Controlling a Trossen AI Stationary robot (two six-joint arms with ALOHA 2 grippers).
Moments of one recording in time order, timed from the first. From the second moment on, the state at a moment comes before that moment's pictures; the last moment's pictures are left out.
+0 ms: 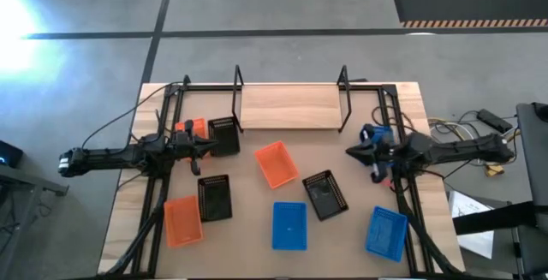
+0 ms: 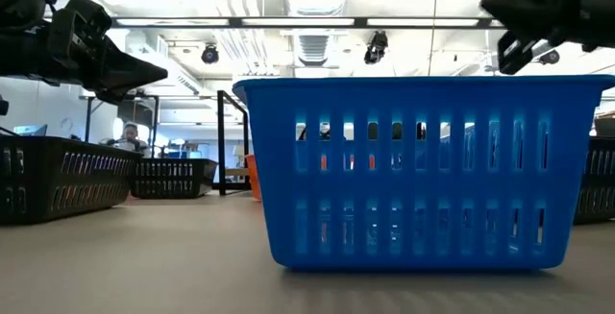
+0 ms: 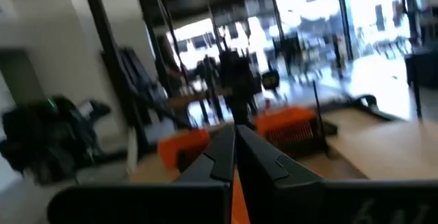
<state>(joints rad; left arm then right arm) 0.08 0.14 0.00 0.07 -0.17 -0.04 0.06 0.41 0.08 0.40 0.02 0.23</state>
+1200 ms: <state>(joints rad) 0.08 0.14 0.00 0.07 -0.17 -0.05 0.07 2.03 1.49 -0.75 -0.12 -0.26</state>
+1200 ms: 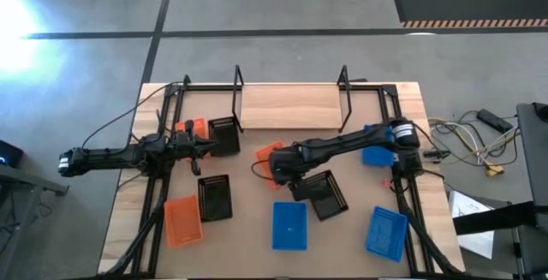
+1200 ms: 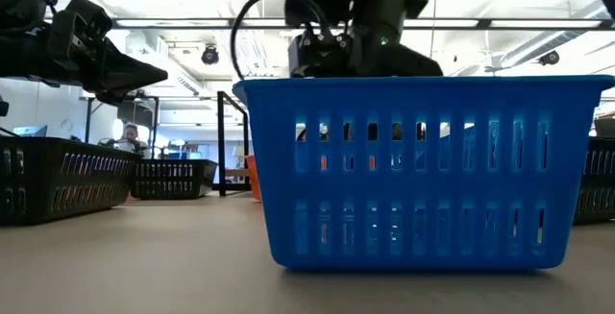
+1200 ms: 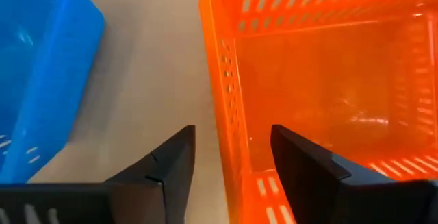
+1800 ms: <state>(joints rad) 0.08 0.15 0.00 0.07 -0.17 -0.05 0.07 1.86 1.51 -0.81 0.02 -0.25</state>
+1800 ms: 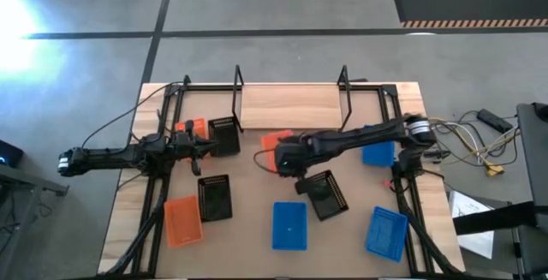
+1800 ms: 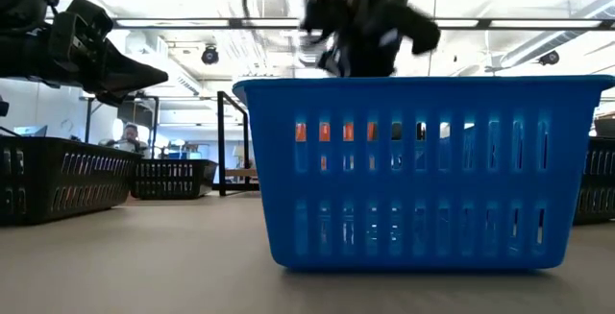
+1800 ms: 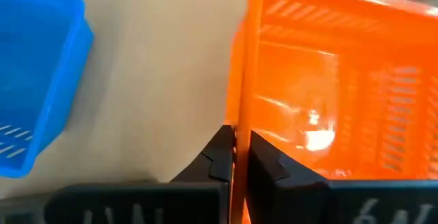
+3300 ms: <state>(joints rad) 0.08 0.15 0.00 0.07 -0.17 -0.04 -0.31 2.20 1.86 -0.61 -0.03 -0.31</state>
